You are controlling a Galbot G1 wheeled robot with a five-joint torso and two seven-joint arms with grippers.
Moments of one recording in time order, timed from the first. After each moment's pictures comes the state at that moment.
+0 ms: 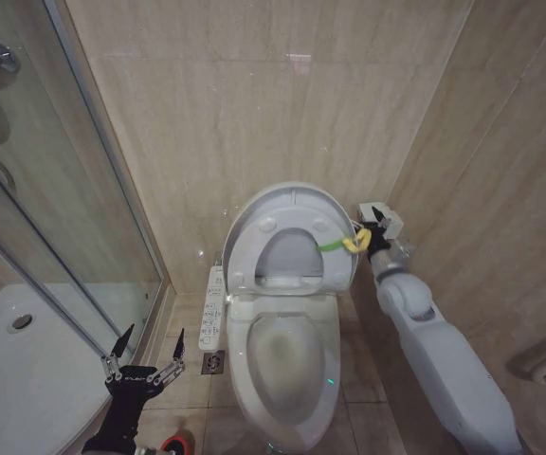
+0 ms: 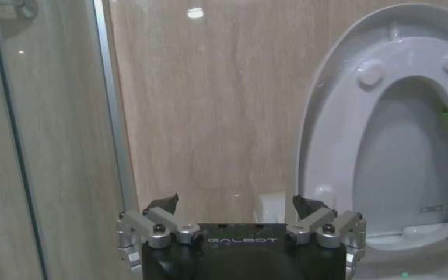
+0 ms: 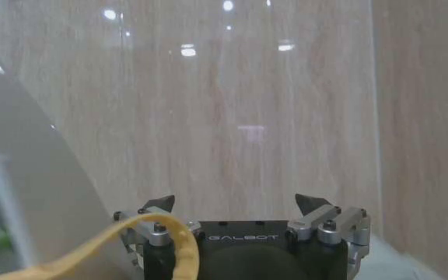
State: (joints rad) left arm 1.92 -1.35 -0.59 -2.41 -0.08 -0.08 -0.07; right arm -0.86 1.11 0.43 1.75 0.52 -0.11 0.14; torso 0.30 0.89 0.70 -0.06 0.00
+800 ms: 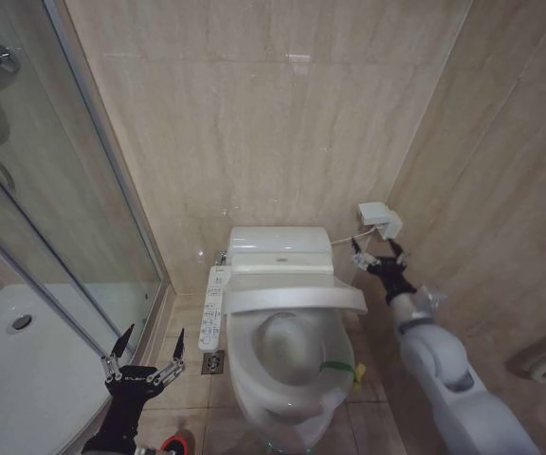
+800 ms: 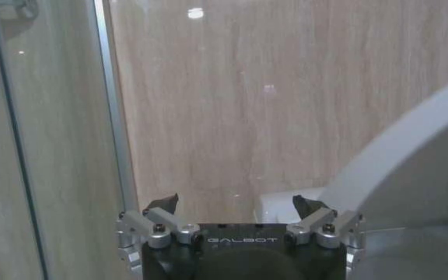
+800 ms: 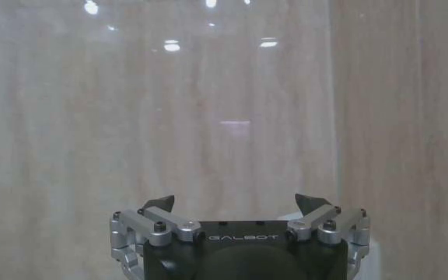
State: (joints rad) left arm 1.92 -1.35 -0.59 -2.41 -0.08 -0.08 -0.07; right arm -1.08 1.10 0.54 1.93 0.52 -0.13 0.21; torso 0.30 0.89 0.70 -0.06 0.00
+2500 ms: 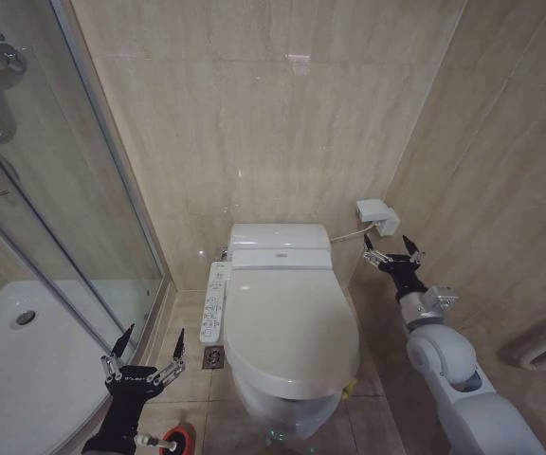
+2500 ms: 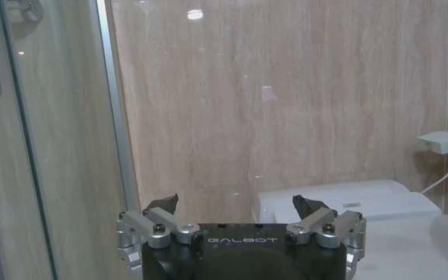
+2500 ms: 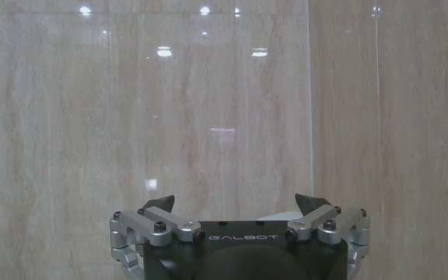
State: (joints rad) left arm 1.92 -1.35 -0.59 -2.41 -0.08 -0.08 -0.07; right arm -1.16 1.13 0.59 1.98 0.46 -0.09 0.19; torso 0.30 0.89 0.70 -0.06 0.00
